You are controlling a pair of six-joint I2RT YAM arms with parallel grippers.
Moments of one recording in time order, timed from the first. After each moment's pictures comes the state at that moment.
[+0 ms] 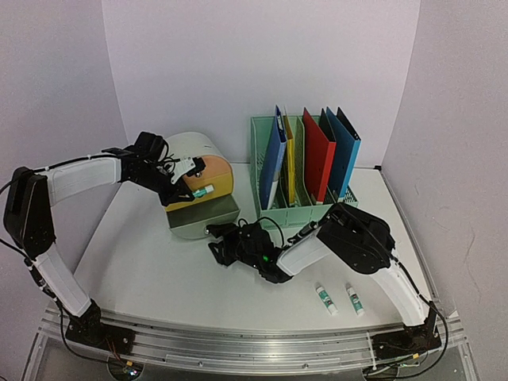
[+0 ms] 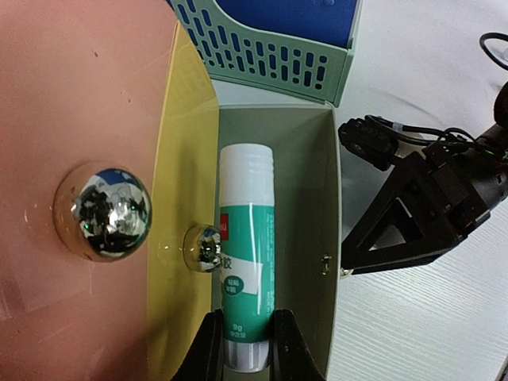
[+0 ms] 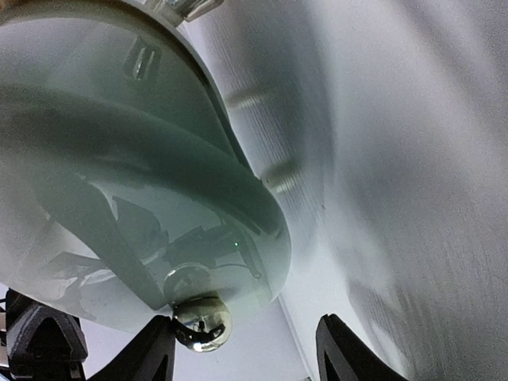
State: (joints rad) left arm -0.42 1.65 1.29 -0.52 0.37 0.63; right arm 1.02 2.46 1.39 0.86 0.08 1.85
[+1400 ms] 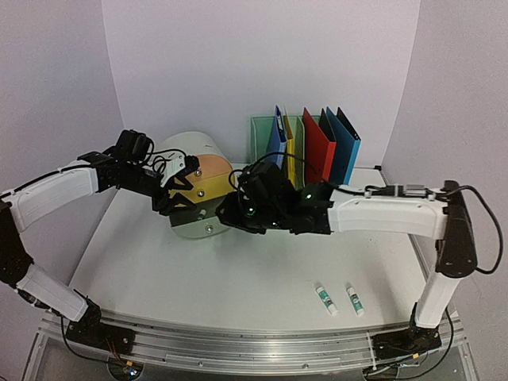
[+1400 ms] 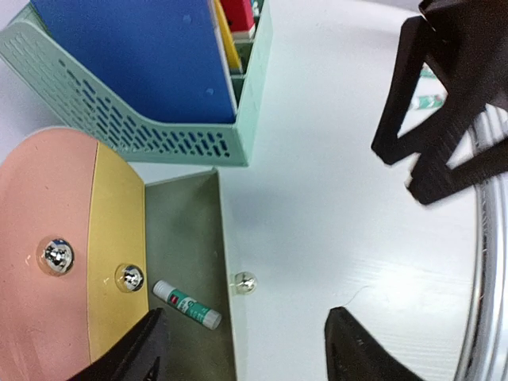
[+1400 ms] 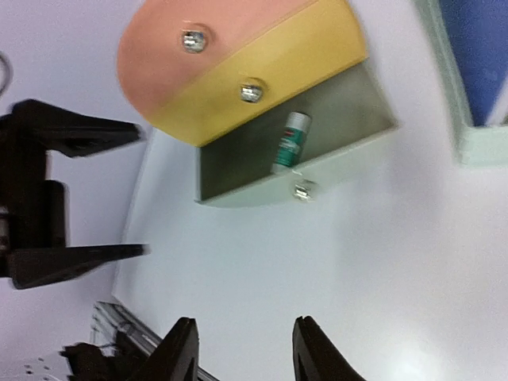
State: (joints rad) left arm -0.46 1.41 1.18 -0.53 0.56 0.70; right arm 1.11 1.85 1.51 -0.26 0.22 0.98
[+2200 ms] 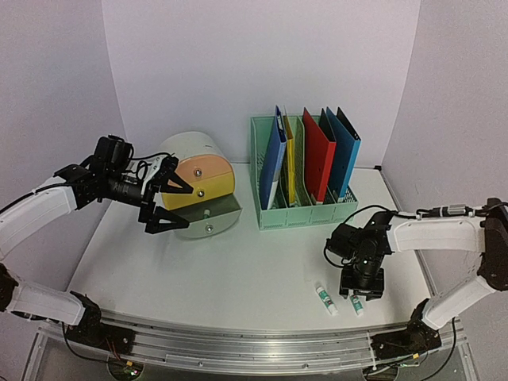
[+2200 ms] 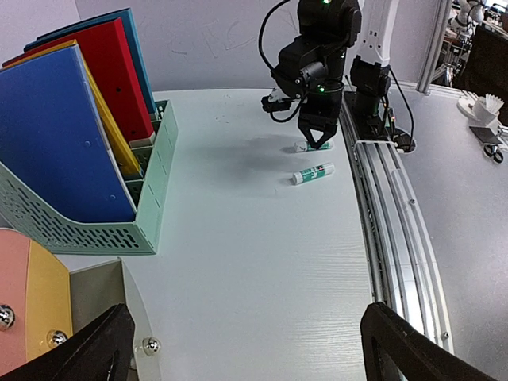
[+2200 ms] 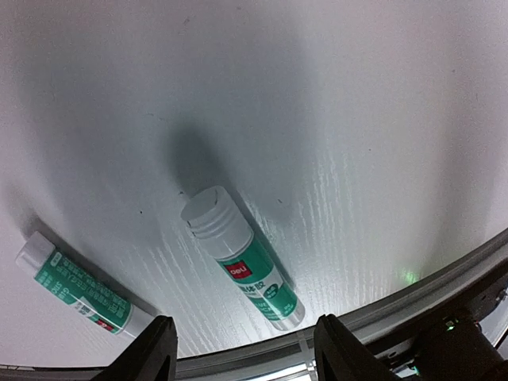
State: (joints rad) left arm -0.46 1.19 1.04 -0.49 0.94 0.63; right arm 0.84 1.45 0.83 -1.06 0.08 1.10
